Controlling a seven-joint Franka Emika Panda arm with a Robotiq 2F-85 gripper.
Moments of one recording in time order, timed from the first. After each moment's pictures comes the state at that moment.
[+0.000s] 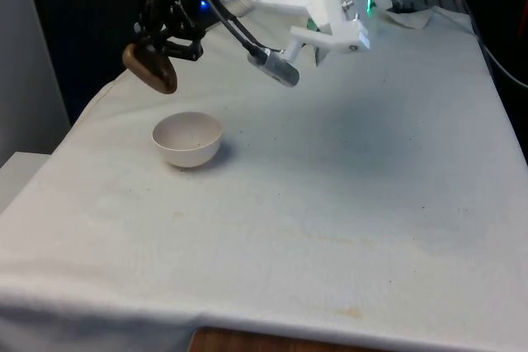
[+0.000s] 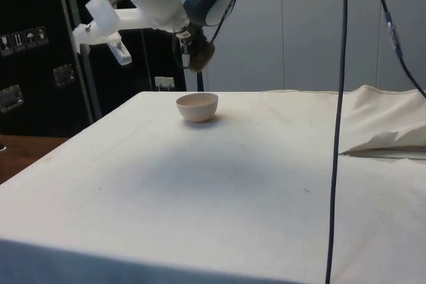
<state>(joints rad) 0.06 0.50 -0.23 -1.82 -1.15 2.08 0.71</state>
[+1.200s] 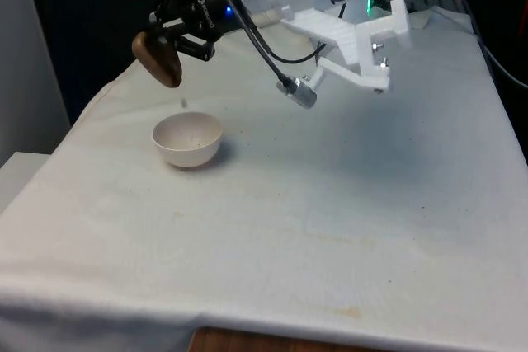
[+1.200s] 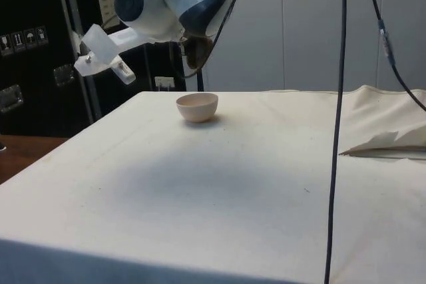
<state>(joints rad) 0.07 0.52 -0.14 -1.81 -1.30 1.88 0.83</state>
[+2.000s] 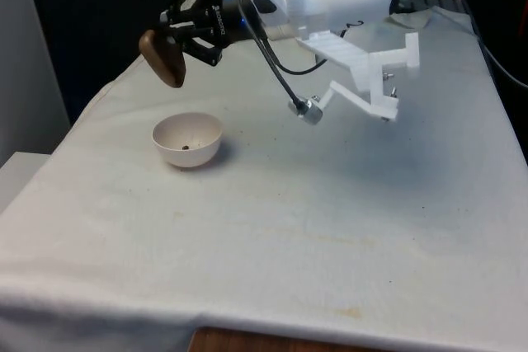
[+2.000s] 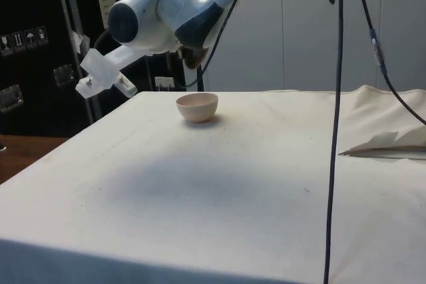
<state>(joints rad) 0.07 0.57 -0.08 -1.79 -1.37 1.75 0.88</state>
